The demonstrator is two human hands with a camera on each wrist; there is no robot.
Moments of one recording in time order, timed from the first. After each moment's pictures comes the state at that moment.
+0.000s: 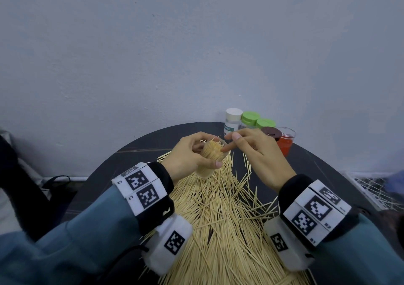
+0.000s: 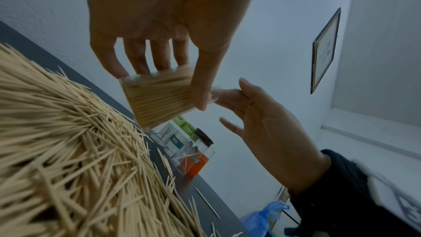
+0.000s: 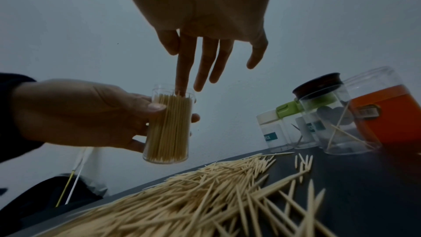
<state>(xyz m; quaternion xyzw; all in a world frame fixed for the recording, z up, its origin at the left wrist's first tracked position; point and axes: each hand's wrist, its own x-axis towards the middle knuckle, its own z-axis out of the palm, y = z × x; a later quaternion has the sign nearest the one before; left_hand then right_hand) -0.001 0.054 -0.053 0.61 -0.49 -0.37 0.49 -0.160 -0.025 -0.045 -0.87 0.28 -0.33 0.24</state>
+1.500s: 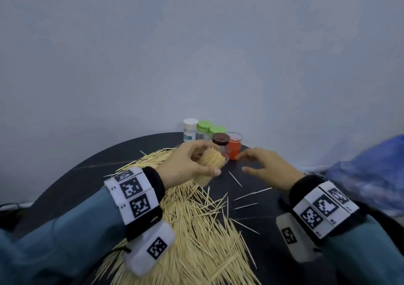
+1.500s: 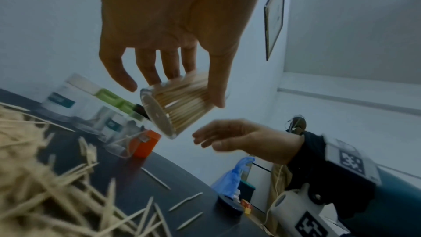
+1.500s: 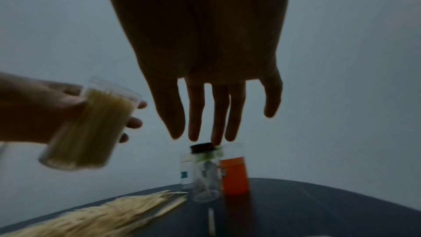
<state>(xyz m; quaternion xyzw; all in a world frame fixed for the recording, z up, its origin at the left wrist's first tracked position) -0.076 0.036 -0.032 0.57 -0.63 -0.33 0.41 -0.276 -0.053 -0.037 -0.89 0.41 -0.14 0.15</state>
